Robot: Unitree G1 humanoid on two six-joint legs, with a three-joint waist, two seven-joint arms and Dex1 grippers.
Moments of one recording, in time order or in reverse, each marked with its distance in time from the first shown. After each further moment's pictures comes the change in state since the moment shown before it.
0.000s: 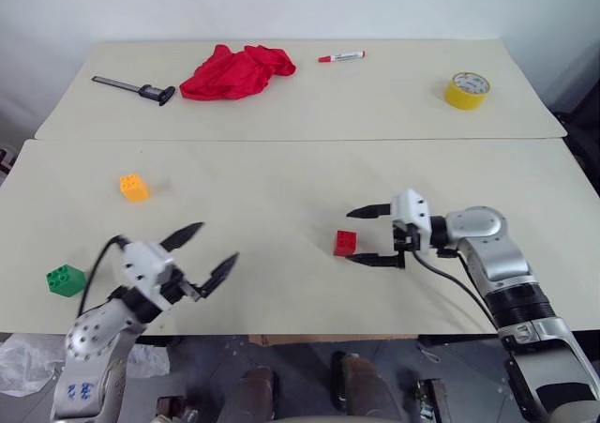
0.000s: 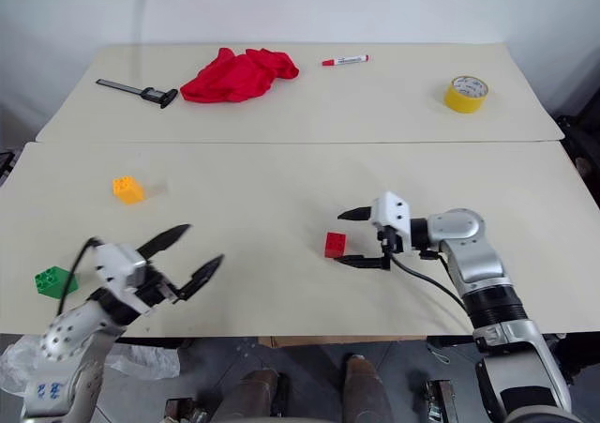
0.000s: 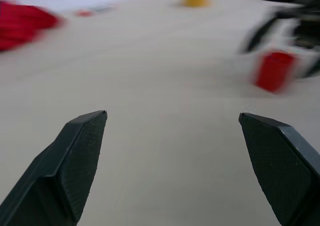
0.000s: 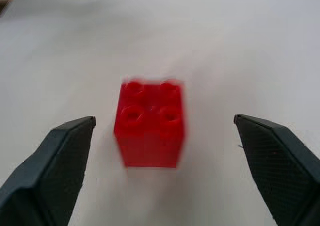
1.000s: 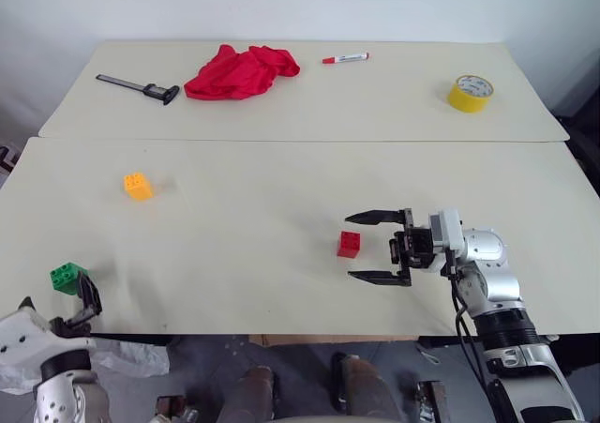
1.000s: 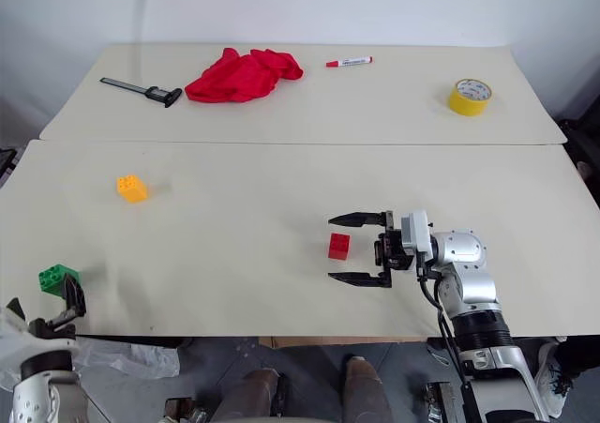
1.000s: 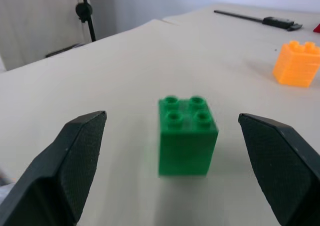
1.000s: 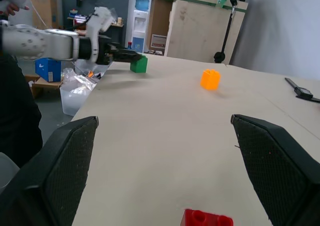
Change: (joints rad) left arm -0.014 -0.251 0.273 0.103 0.010 0.014 0.639; right arm 0.114 0.125 -0.028 -0.037 0.186 -0.150 0.158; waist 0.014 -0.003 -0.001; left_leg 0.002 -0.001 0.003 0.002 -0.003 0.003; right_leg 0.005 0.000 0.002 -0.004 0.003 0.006
